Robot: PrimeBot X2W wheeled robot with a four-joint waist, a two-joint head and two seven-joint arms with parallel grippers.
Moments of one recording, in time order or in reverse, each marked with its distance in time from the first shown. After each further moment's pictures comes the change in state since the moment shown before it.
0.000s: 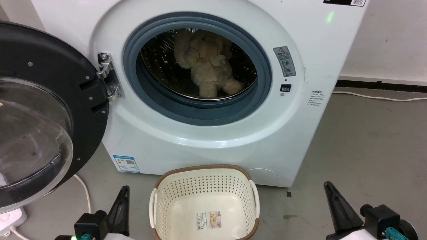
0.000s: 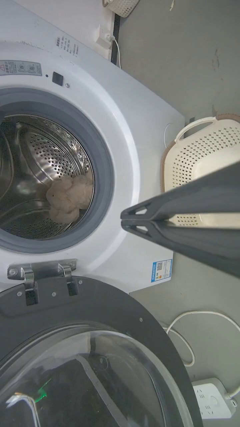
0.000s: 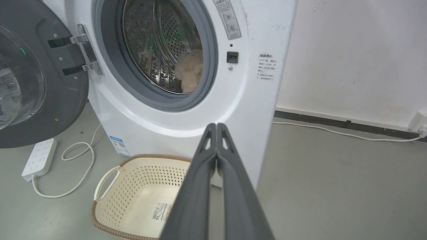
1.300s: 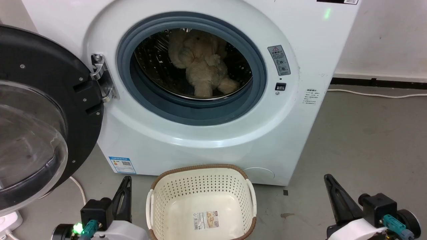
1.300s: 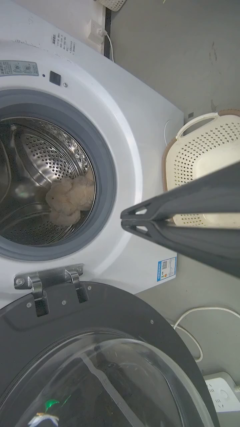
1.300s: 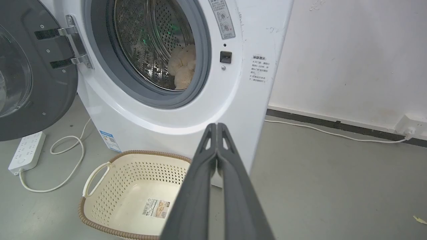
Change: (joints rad) left arm -0.043 -0.012 -0.007 -0.025 0.053 0.031 0.079; right arm -0.041 0.000 -0.013 -0.016 -0.036 0.000 0.078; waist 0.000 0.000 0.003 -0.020
